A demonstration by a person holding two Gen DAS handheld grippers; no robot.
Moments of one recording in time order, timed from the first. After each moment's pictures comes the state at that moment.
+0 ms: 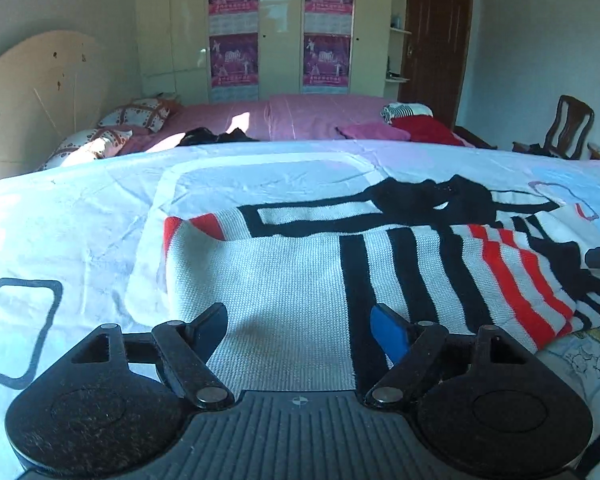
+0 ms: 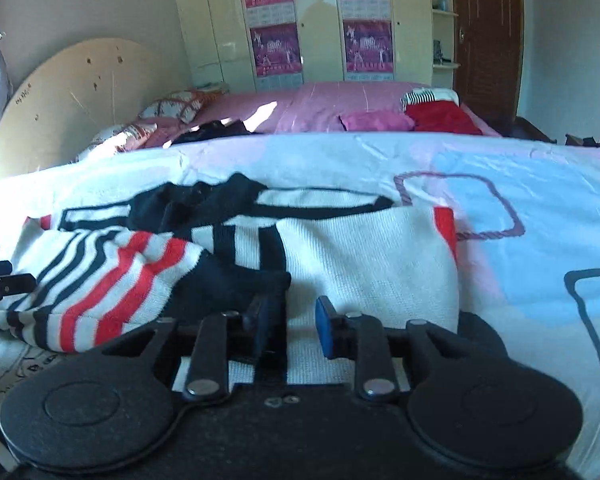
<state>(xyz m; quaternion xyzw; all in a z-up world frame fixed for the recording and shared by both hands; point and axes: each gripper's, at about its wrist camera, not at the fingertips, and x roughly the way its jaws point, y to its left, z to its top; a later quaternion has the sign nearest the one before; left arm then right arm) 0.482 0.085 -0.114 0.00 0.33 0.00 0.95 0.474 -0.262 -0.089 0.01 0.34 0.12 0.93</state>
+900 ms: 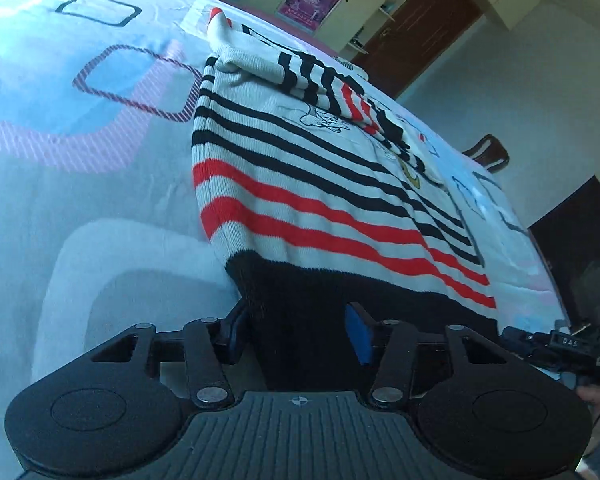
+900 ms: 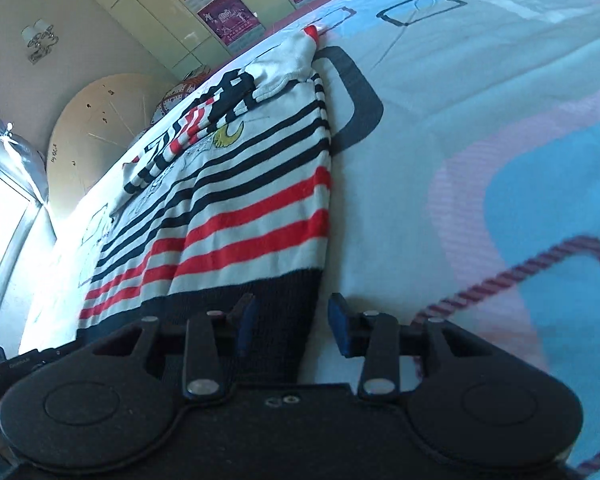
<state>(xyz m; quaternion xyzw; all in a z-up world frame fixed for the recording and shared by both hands) 0.175 0.113 -0.143 -0.26 0.42 -0.14 0.86 0.163 -0.373 -0.103 0.26 0.44 0.13 0.85</state>
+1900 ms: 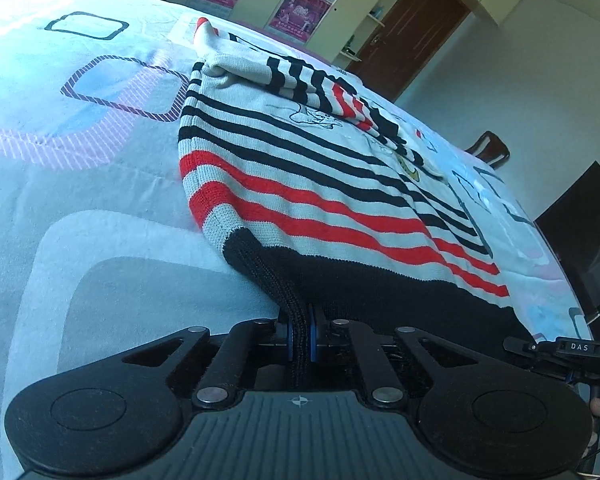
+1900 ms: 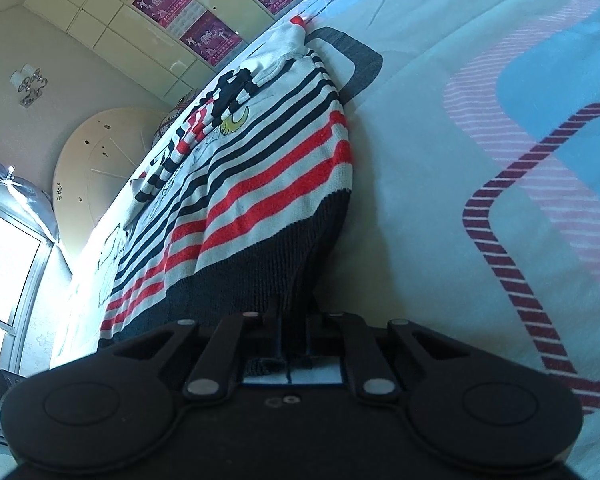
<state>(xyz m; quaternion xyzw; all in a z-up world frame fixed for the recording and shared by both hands) 0.172 0.094 -0.151 -0.22 0.40 -0.13 0.88 0.137 -0.342 -0.127 0.32 0.42 0.10 0.84</state>
